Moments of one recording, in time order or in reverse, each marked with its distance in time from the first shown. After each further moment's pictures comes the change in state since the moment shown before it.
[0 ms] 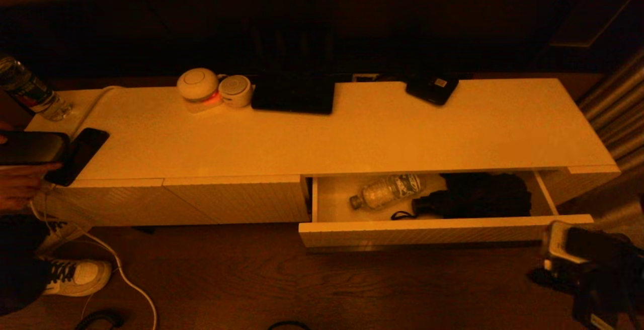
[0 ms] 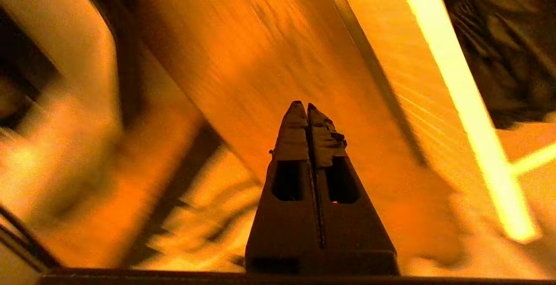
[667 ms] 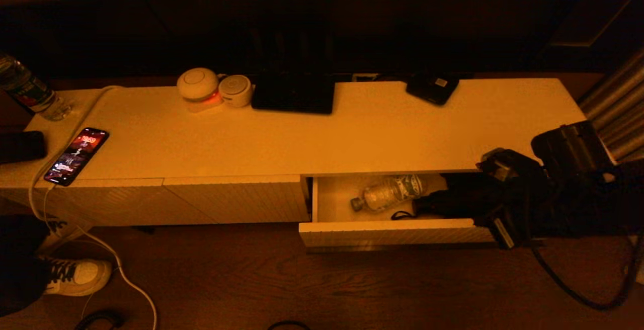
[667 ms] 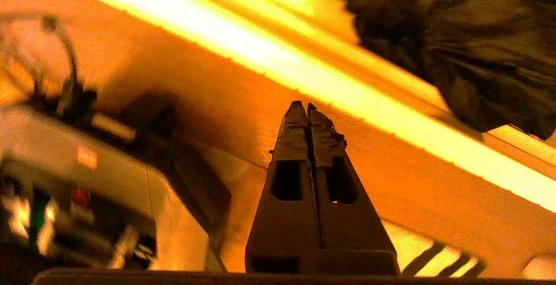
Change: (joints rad) left arm 0.000 0.000 0.000 0.000 0.000 0.000; right arm 0.114 0.338 -0.359 0.011 -0.146 0.649
